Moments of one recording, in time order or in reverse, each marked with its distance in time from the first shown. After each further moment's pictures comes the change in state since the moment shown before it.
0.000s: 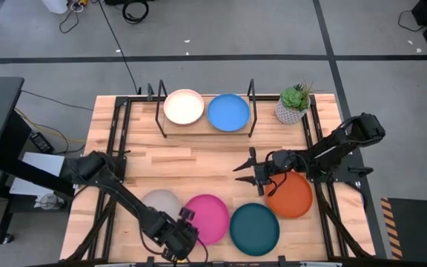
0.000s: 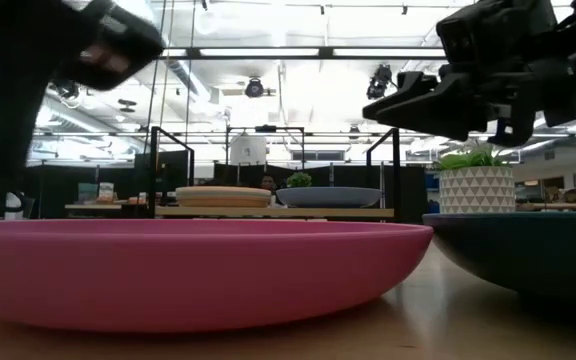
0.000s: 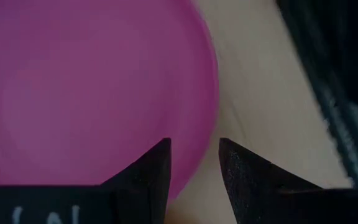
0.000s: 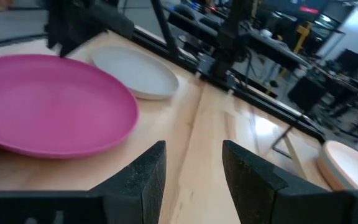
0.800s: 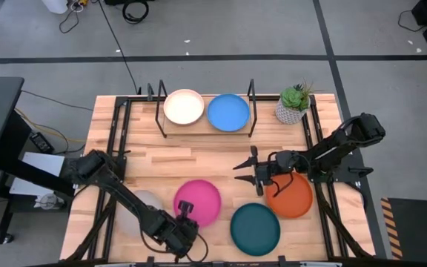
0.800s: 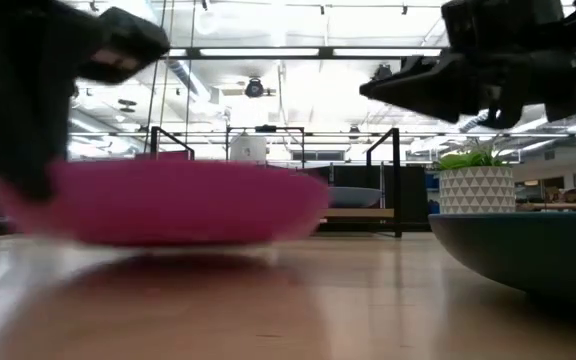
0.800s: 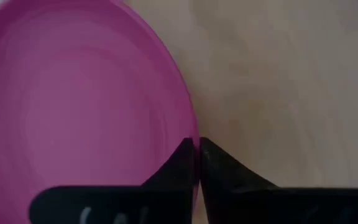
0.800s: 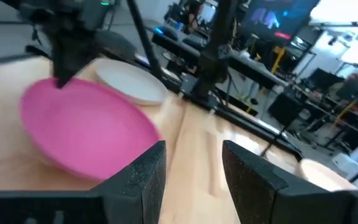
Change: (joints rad) left arm 0.010 -0.005 -0.002 -0.065 -0.169 -0.032; right arm 0.027 0.000 0.000 0.095 0.053 -0.028
